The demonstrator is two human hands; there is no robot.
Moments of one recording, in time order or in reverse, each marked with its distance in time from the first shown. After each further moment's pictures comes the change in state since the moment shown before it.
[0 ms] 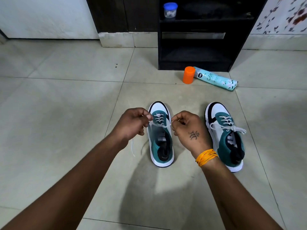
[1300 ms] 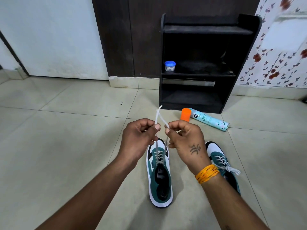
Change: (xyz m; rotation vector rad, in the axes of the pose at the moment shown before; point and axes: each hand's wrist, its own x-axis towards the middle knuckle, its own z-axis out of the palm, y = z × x) left_hand -0.023 0.088 -0.004 -0.253 0.218 0.266; right_hand 0.007 -0.096 -0.026 0.241 0.041 -0.274
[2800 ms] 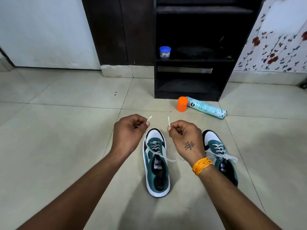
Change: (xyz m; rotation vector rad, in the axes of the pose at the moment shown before) left_hand 0.026 -0.045 -0.007 0.257 0.100 0.072; right_hand 0.013 0.060 -0.006 -0.315 0.089 -0.026
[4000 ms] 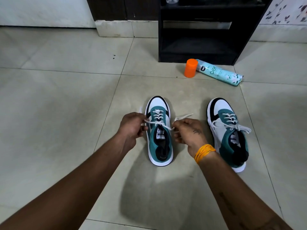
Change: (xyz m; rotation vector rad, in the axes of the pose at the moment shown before) left_hand -0.022 -0.078 0.039 -0.293 -0.092 -0.744; right_hand -0.041 0.056 0.031 0.407 -0.178 0.731
